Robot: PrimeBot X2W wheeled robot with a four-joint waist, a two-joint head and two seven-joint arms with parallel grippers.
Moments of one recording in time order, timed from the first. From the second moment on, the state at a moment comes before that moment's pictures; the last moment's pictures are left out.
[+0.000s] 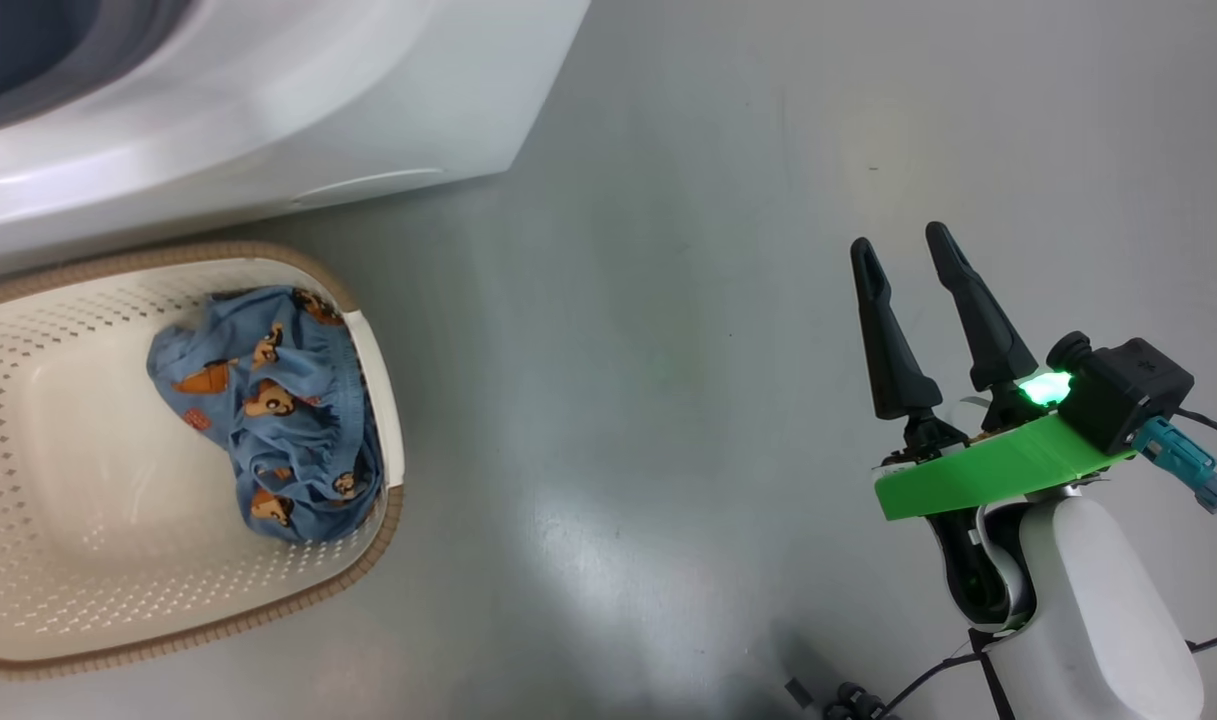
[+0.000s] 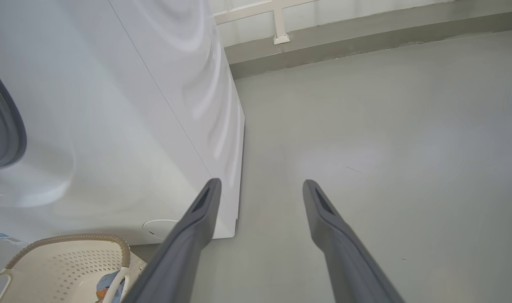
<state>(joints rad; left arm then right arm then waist) -1.26 0.43 0.02 0.53 -0.37 -0.13 -0.26 -0.41 -0.07 0.17 0.20 0.40 0.13 -0.26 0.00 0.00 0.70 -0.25</state>
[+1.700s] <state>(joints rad) -0.92 0.31 -0.08 0.62 -0.62 -0.13 -0.26 -0.41 -0.10 0.13 0.20 0.40 0.13 -0.26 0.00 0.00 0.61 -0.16</state>
